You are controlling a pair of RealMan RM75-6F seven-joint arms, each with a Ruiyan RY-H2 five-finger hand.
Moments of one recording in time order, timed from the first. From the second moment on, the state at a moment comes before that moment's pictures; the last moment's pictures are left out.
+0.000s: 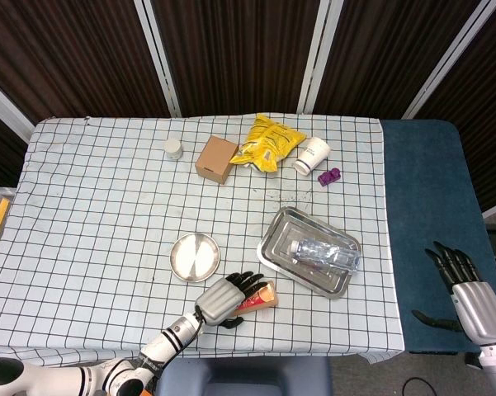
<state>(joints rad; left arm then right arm) -0.68 -1.81 -0.12 -1.51 1.38 0.79 0.43 0.10 -1.08 -0.09 -1.54 -1.62 1.56 0.23</state>
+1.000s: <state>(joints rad) -0.70 -1.69 -0.14 -1.50 1.48 1.00 0.32 0.08 -1.07 -0.06 -1.55 -1.63 1.53 0.23</state>
